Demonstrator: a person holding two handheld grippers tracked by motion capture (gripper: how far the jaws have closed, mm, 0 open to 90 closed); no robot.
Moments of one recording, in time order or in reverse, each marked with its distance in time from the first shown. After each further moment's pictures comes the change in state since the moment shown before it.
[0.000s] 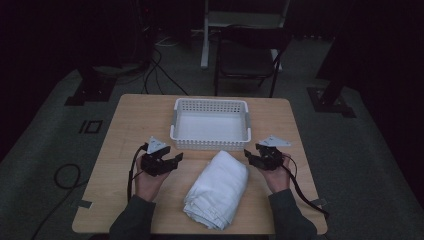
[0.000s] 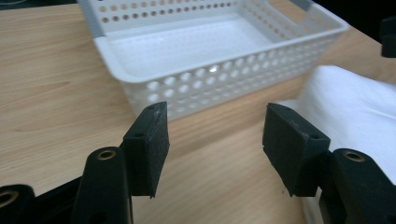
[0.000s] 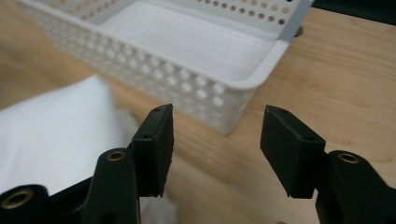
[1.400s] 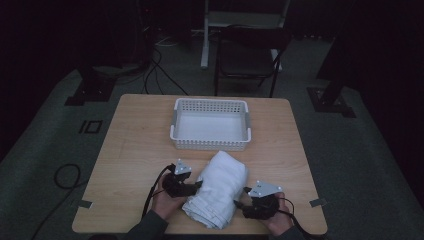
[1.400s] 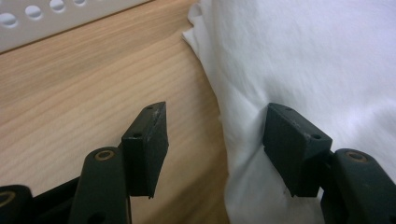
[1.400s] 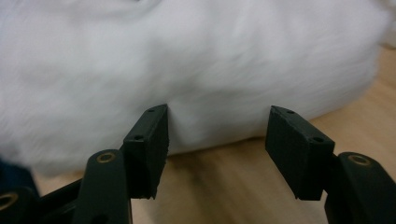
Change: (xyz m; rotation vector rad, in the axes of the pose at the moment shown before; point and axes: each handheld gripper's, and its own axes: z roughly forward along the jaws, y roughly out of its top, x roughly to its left) left arm -0.053 -0.047 0.045 0.203 -0.136 0.093; right arm 0.077 -0.086 -0.052 0.126 0.261 -0.243
